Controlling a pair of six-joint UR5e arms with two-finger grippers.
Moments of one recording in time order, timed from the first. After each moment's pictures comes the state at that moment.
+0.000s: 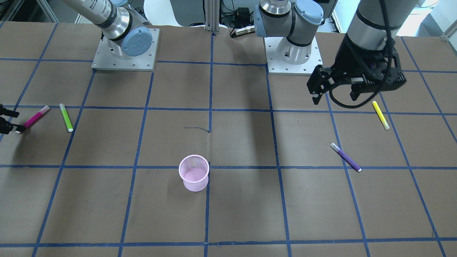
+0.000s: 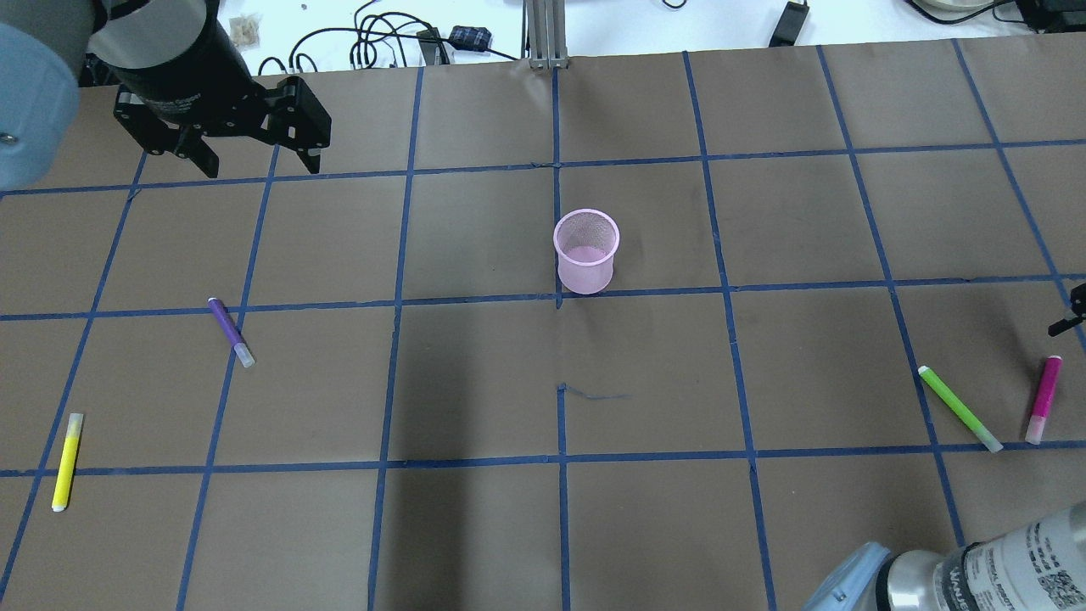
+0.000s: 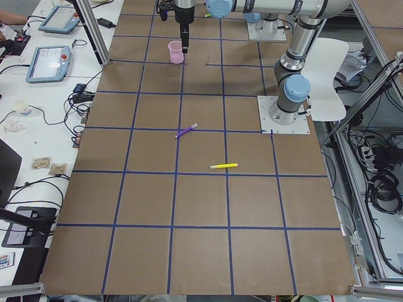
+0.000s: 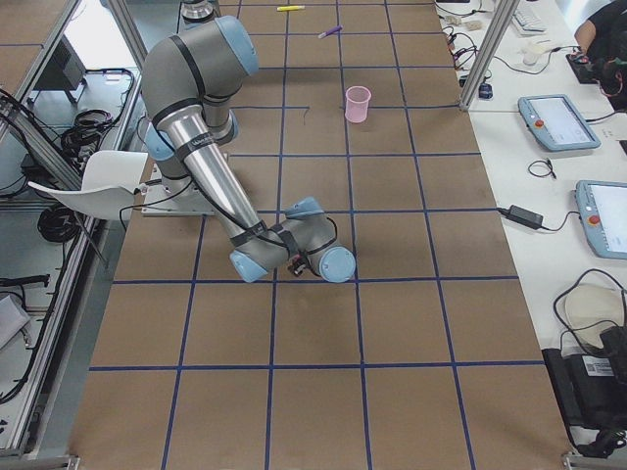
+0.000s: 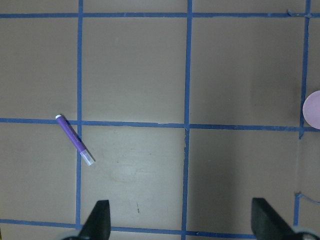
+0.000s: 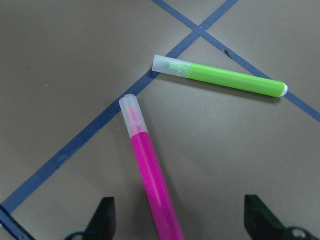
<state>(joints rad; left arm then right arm) -1.45 -1.62 -1.51 -1.59 1.60 -0.04 0.63 -1.05 1.67 -1.60 -1.46 -3.28</state>
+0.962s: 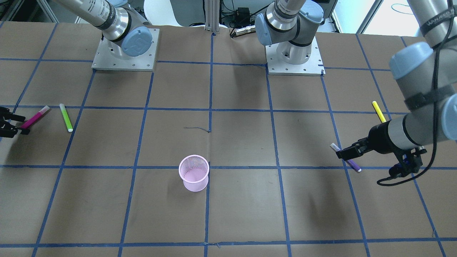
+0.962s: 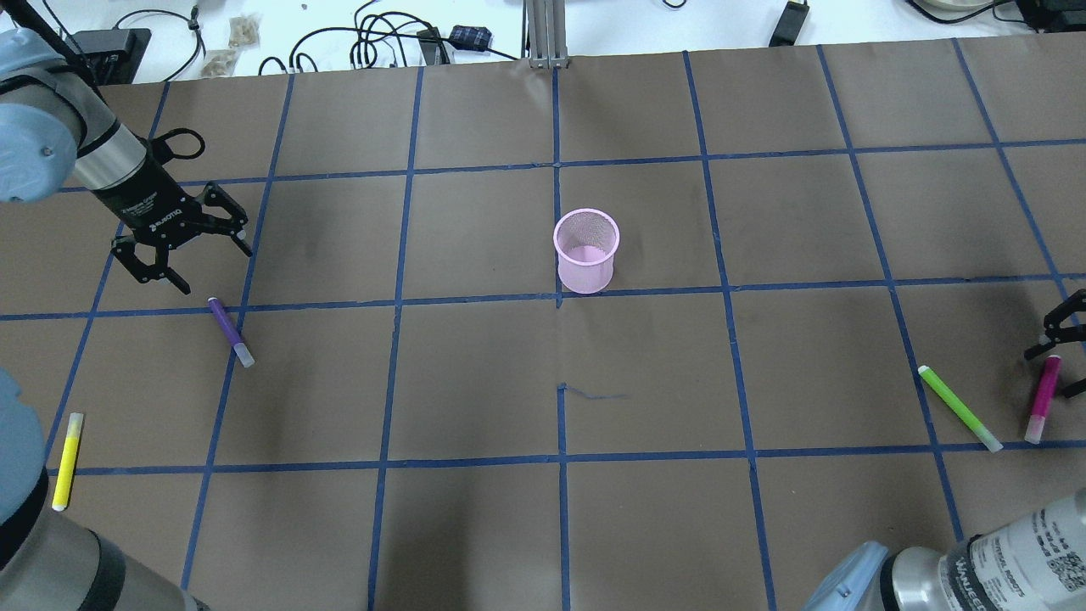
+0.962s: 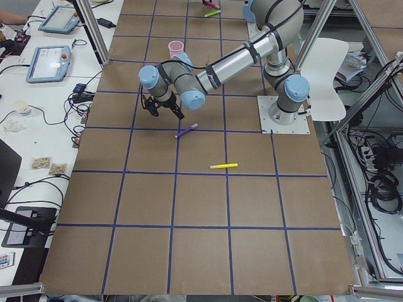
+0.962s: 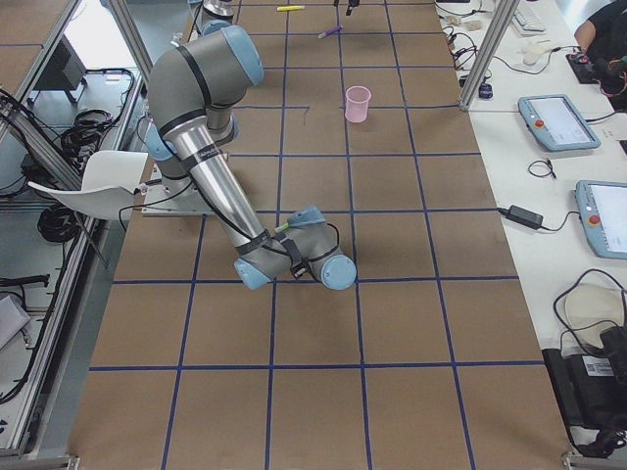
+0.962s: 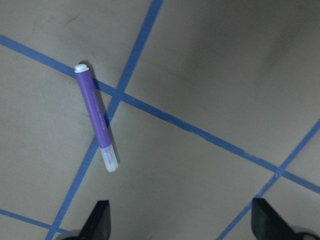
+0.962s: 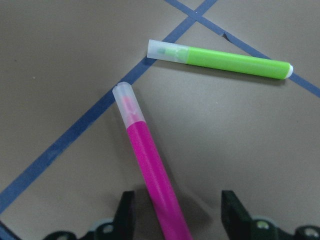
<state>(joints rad) -1.13 -2.01 -1.58 -1.46 1.48 -0.17 0.63 -1.01 1.66 -1.63 -1.46 -3.23</state>
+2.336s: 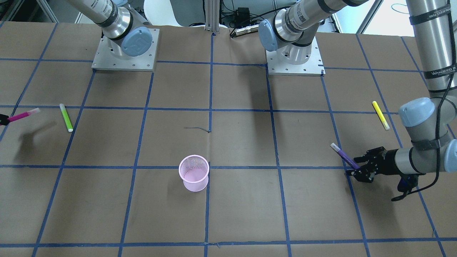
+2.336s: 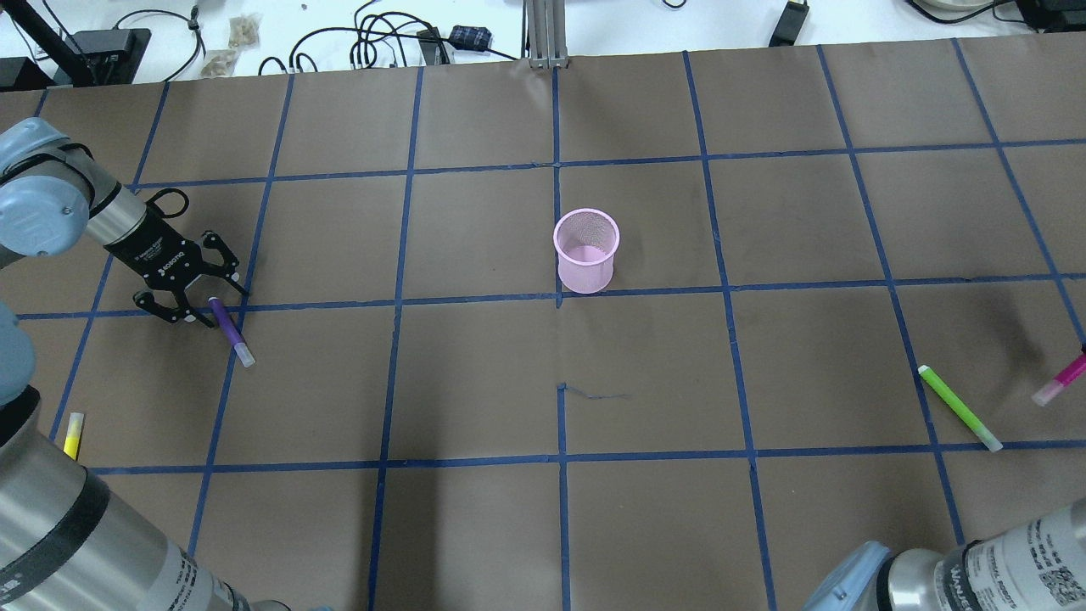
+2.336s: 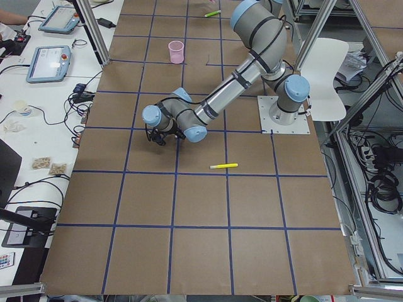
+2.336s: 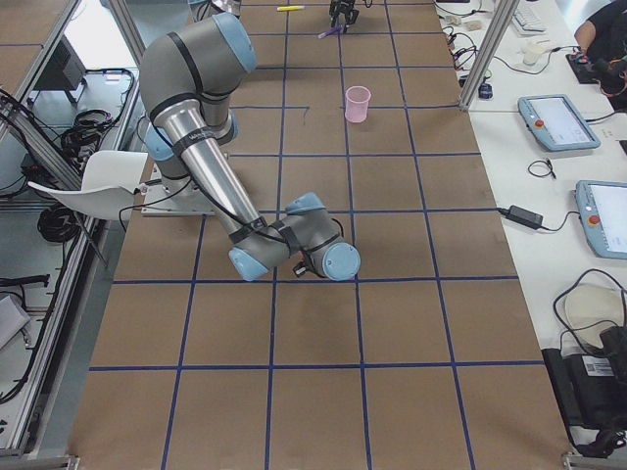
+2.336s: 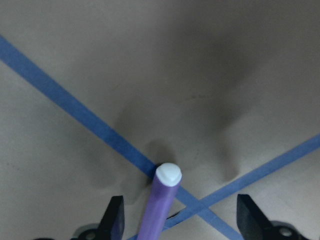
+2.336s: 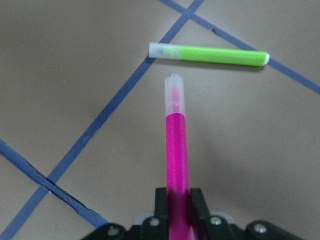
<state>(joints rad) -1.04 -2.16 -1.60 -1.35 1.42 -0.29 0.63 -1.12 1.61 -1.59 -1.49 -3.11</state>
